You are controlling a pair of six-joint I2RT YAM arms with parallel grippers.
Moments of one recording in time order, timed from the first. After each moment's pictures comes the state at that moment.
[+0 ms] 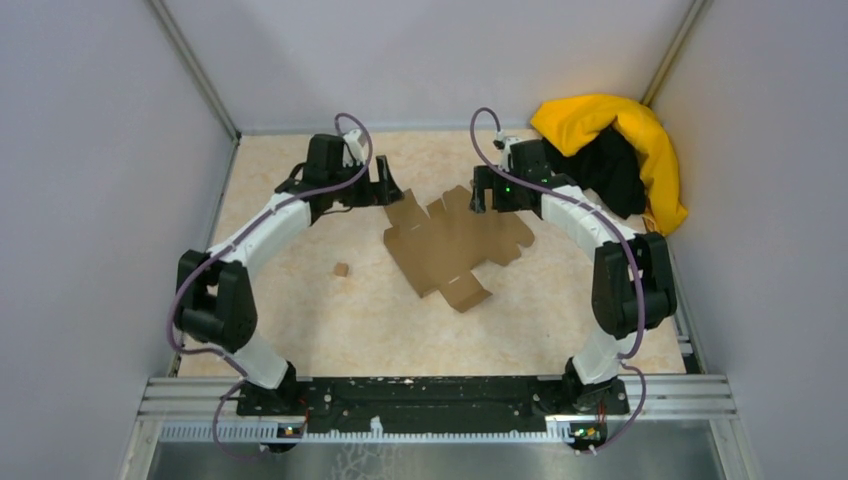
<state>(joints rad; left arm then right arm) -0.33 1.69 1.32 -0.27 0.30 -0.31 0.30 1.69 1.25 -0.33 -0.20 0.19</state>
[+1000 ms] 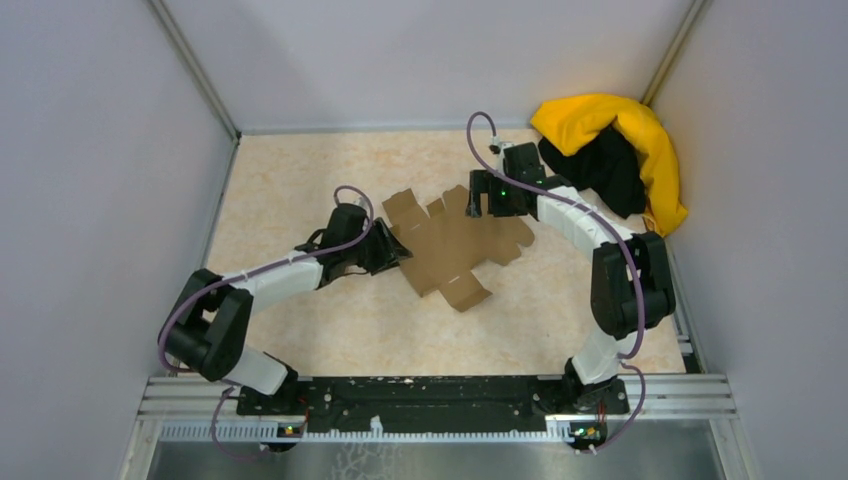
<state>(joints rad) -0.53 1.49 0.74 0.05 0.20 -0.94 0.34 1.69 1.24 -0.39 -0.19 0.24</state>
